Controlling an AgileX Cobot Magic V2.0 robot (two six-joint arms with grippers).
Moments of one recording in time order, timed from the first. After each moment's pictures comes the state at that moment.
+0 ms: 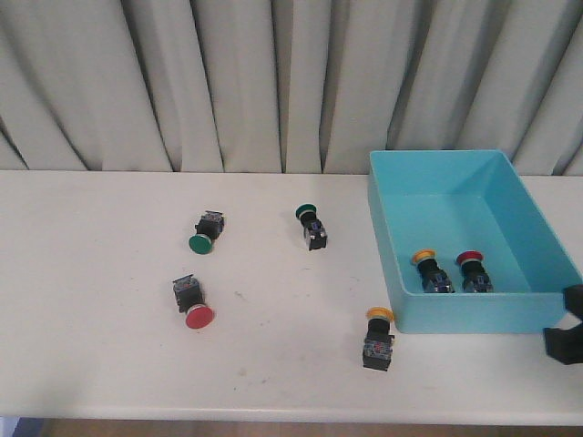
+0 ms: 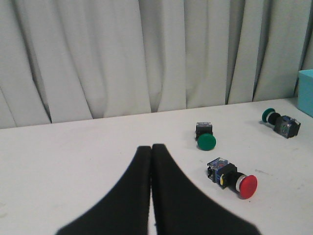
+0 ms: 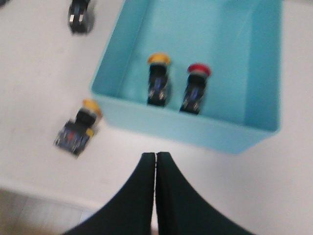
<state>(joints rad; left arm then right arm) -0.08 -0.01 0.03 0.07 0.09 -0.09 0.03 0.77 -0.63 0.10 0.63 -0.23</state>
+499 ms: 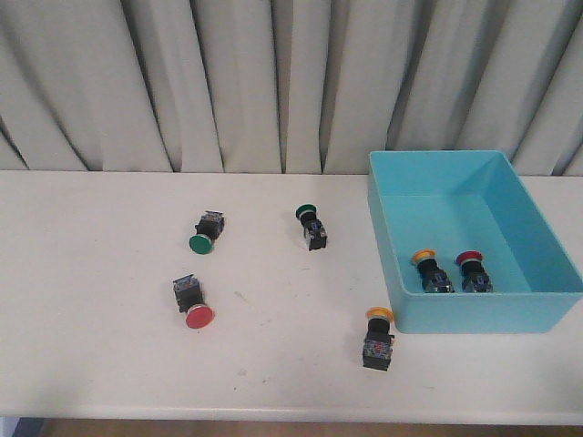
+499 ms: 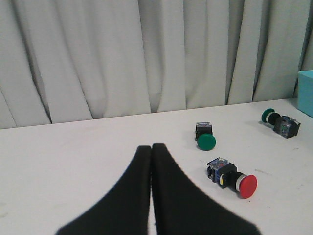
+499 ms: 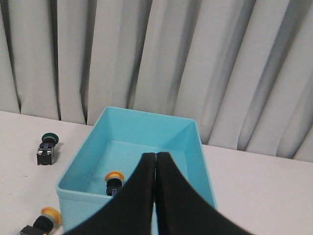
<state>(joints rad) -0.08 -0.01 0.03 0.07 0.09 -0.09 0.00 0.11 -0.22 0.07 0.26 -0.23</state>
